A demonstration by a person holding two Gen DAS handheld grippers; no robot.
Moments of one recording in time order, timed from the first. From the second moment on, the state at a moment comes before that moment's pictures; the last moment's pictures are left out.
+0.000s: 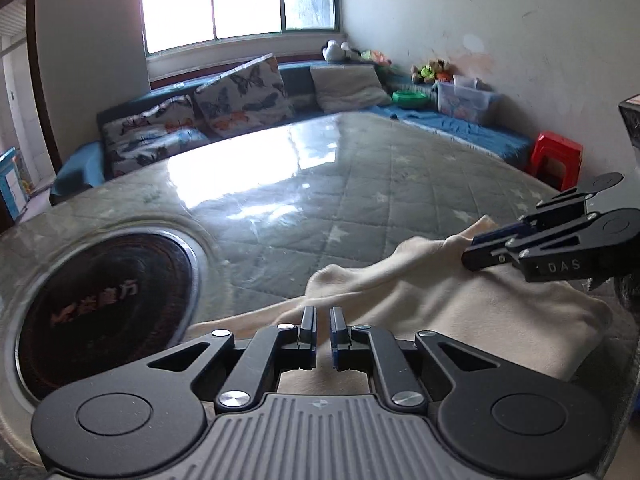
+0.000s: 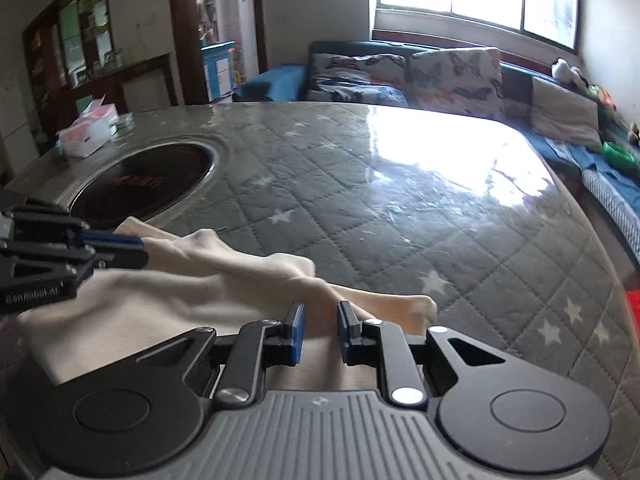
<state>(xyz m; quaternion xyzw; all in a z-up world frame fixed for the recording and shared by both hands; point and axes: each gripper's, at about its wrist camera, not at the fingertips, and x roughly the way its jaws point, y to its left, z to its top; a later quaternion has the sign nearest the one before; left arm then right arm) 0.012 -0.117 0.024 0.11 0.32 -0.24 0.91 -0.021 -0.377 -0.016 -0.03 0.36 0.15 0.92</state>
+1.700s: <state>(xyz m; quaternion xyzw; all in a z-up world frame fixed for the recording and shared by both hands) -0.087 -0.106 0.013 0.08 0.29 -0.23 0.93 -0.145 -0.366 -0.026 -0.07 0.30 0.20 0.93</state>
